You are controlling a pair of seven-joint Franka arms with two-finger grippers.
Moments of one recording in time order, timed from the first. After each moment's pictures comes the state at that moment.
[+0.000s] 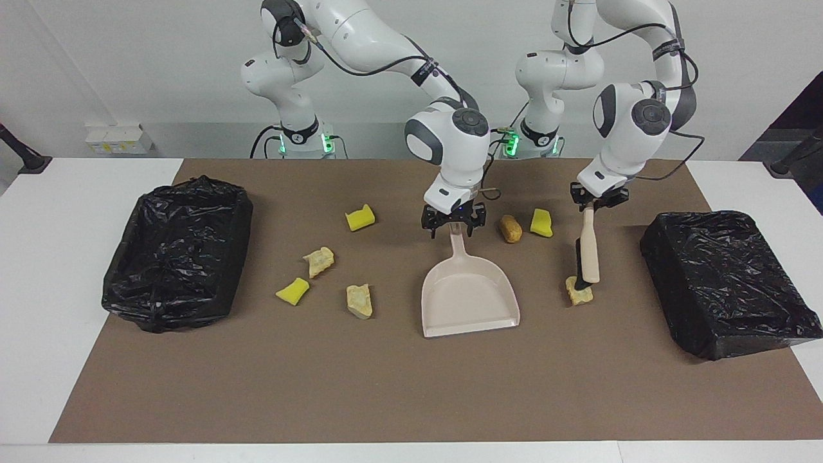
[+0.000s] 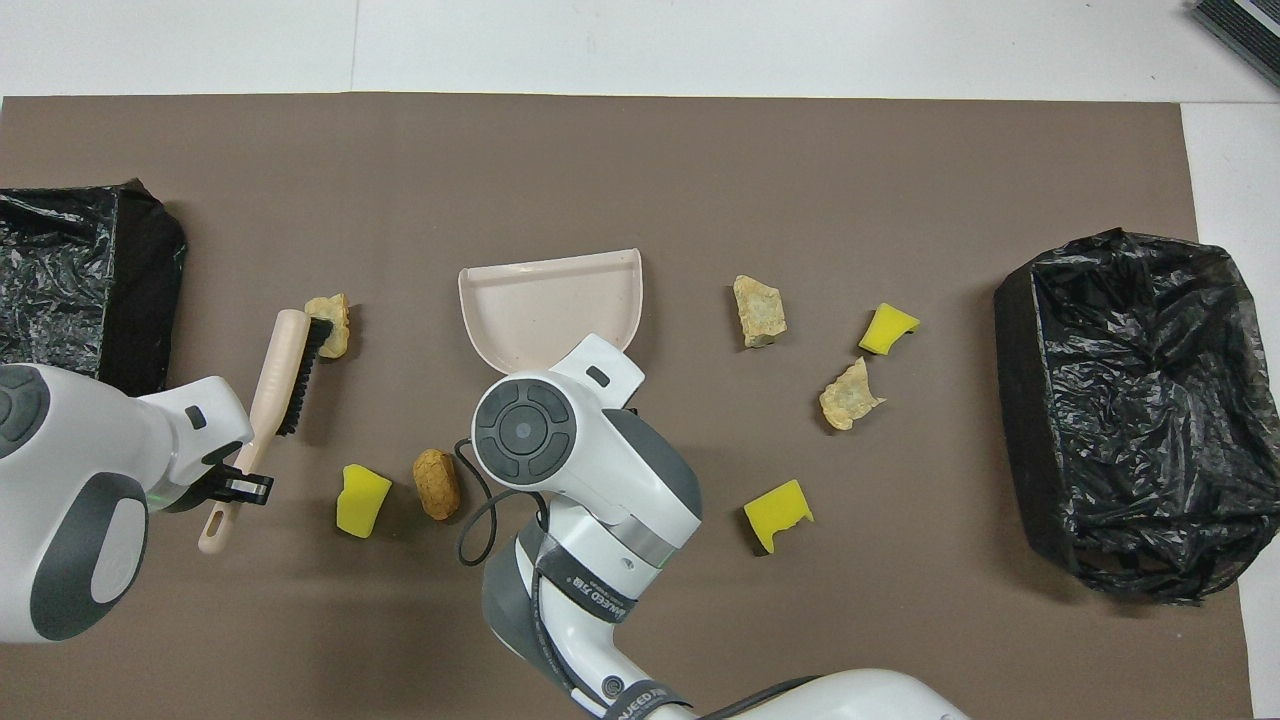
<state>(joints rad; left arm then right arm) -0.04 -0.18 -0.02 -2.38 0.08 2.06 0.16 0.70 0.47 0.06 -1.63 -0.13 2.12 0.75</state>
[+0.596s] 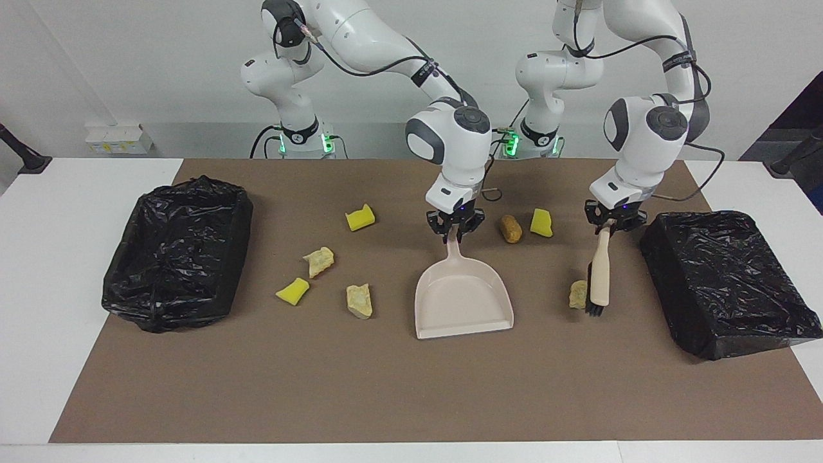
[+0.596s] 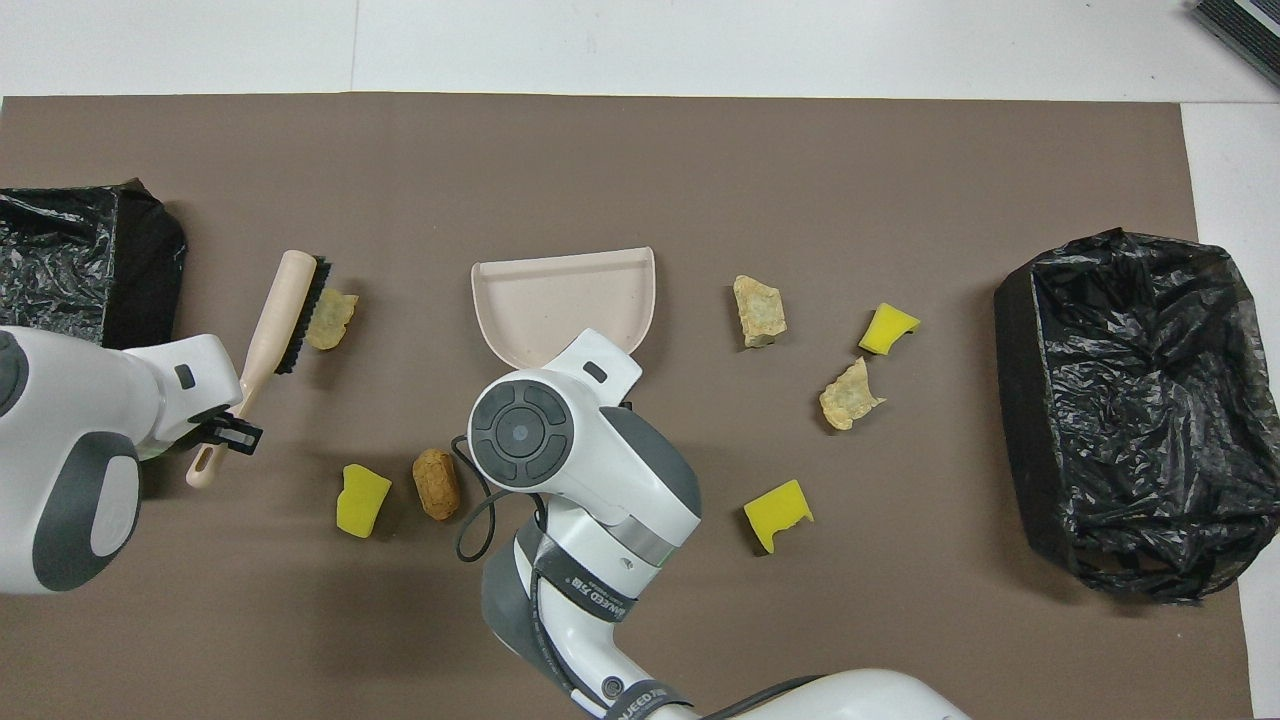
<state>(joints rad) -0.02 0.00 -0.02 -2.21 0.12 2.20 0.39 0.69 0.47 0.06 -1.61 -0.14 2.14 0.73</state>
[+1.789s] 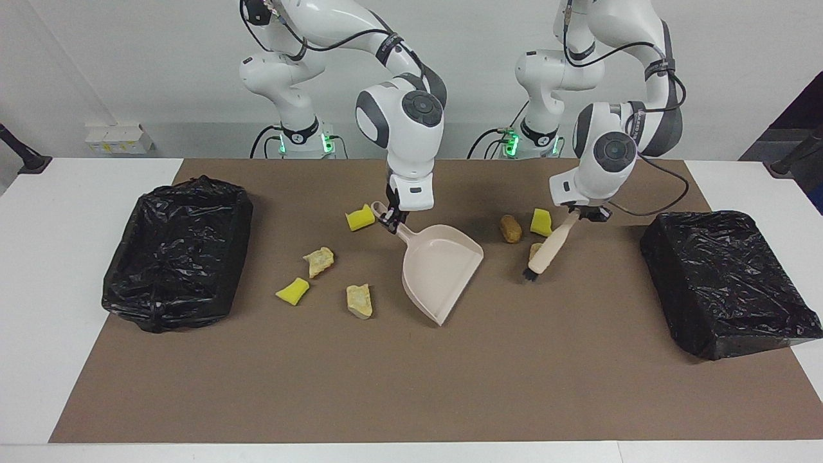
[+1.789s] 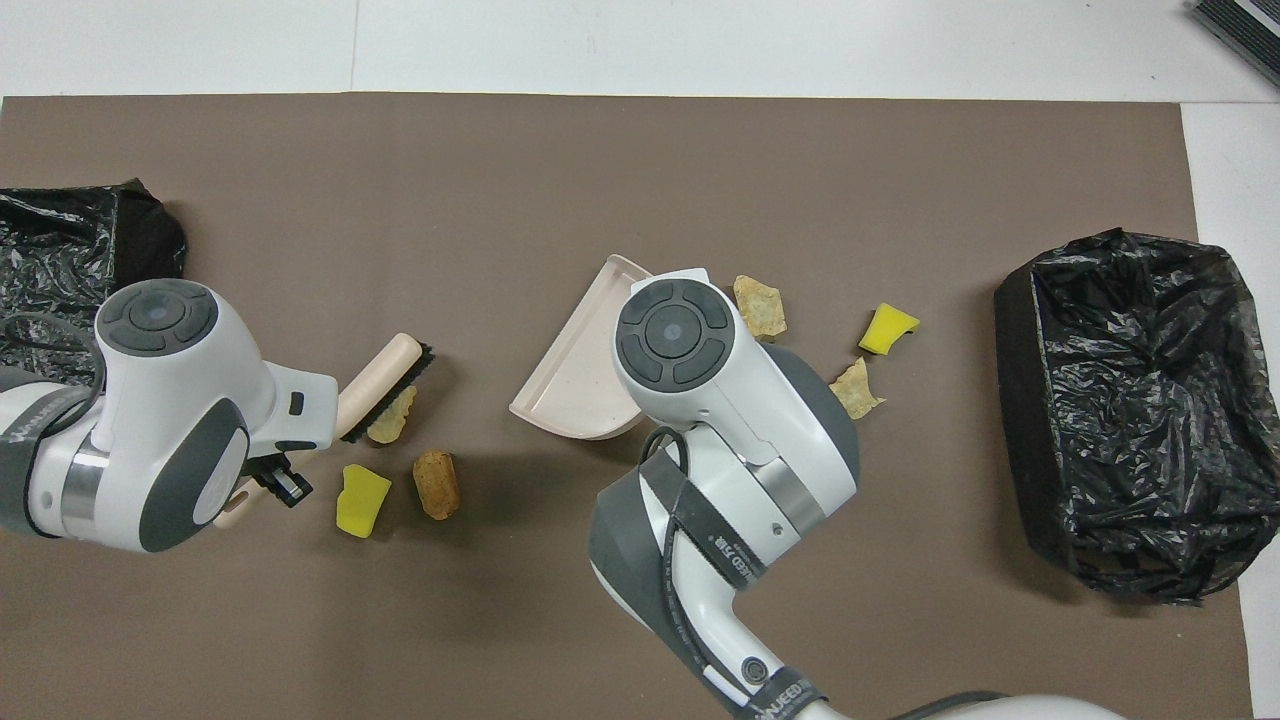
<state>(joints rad) -0.17 -0.05 -0.06 -2.18 0.15 1.76 0.51 0.54 0.29 0.06 -1.68 -0.12 1.84 -0.44</state>
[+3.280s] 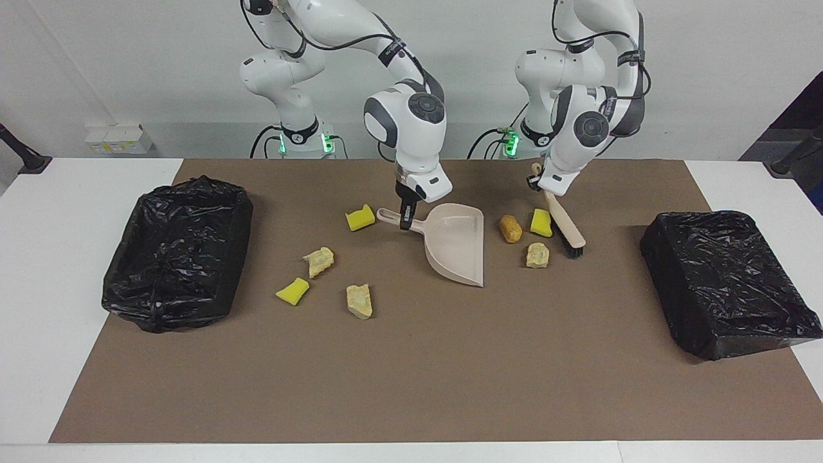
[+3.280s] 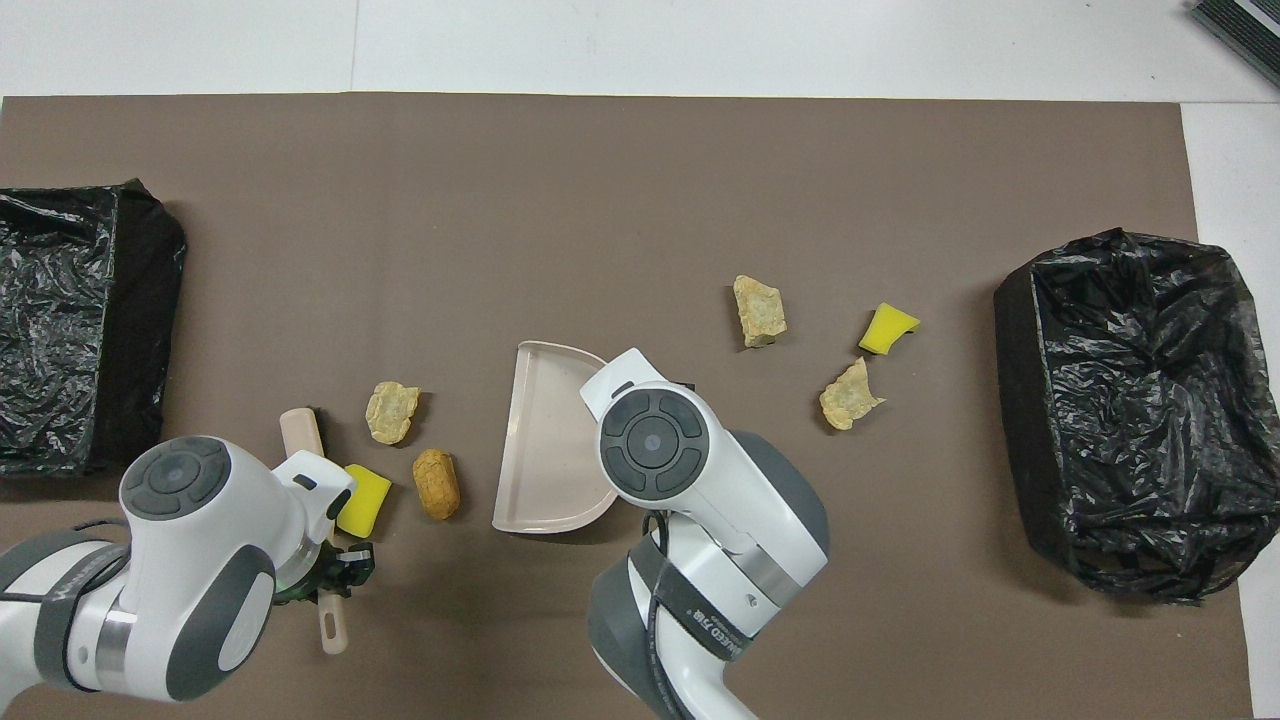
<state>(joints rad) -0.24 -0.19 -0.05 -2.52 -0.06 1.95 -0.45 0.61 0.22 0.06 -1.90 -0.12 2.06 -0.70</state>
